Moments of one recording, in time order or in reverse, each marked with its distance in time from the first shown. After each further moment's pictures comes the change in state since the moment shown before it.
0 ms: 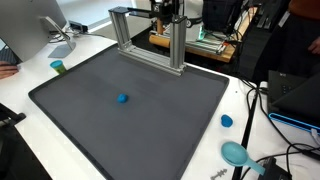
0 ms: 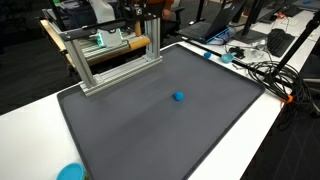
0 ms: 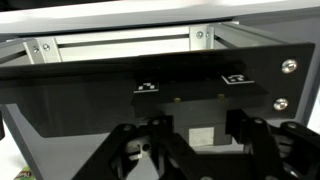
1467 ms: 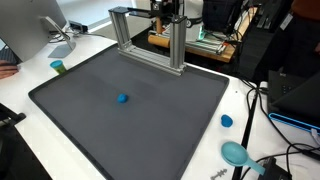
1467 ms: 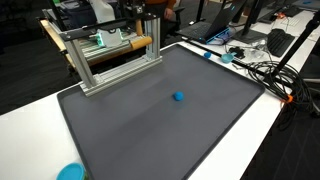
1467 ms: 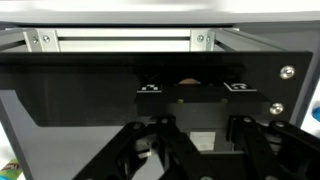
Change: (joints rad) arm 0.007 0.014 -0.007 0.025 -0.001 -0.020 -0.076
